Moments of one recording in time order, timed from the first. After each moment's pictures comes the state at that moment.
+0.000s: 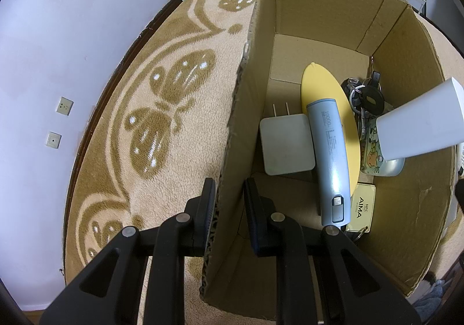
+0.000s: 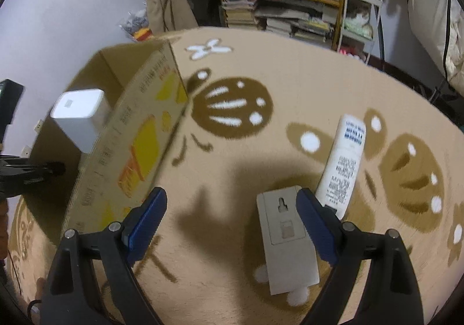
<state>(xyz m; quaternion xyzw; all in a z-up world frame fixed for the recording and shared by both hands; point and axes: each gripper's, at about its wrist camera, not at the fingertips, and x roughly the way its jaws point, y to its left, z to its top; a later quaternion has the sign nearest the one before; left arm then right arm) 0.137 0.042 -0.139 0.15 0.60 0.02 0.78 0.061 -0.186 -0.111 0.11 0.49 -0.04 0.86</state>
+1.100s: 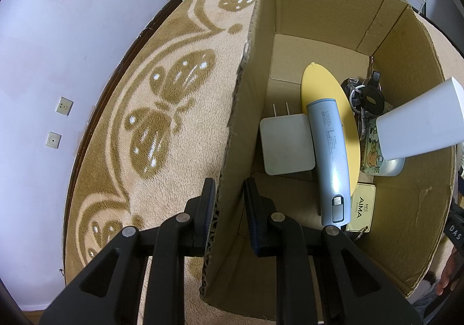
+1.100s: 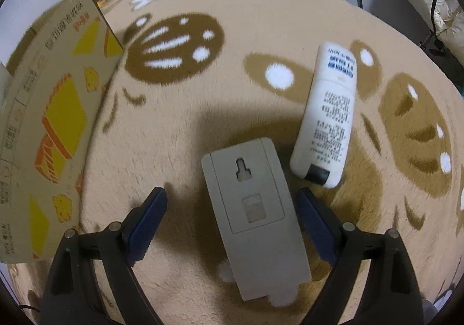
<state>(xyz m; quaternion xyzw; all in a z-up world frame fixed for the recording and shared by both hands) 0.137 0.042 -0.139 0.15 0.60 0.02 0.78 0.065 -0.208 -0.169 0.11 0.58 -0.10 0.80</state>
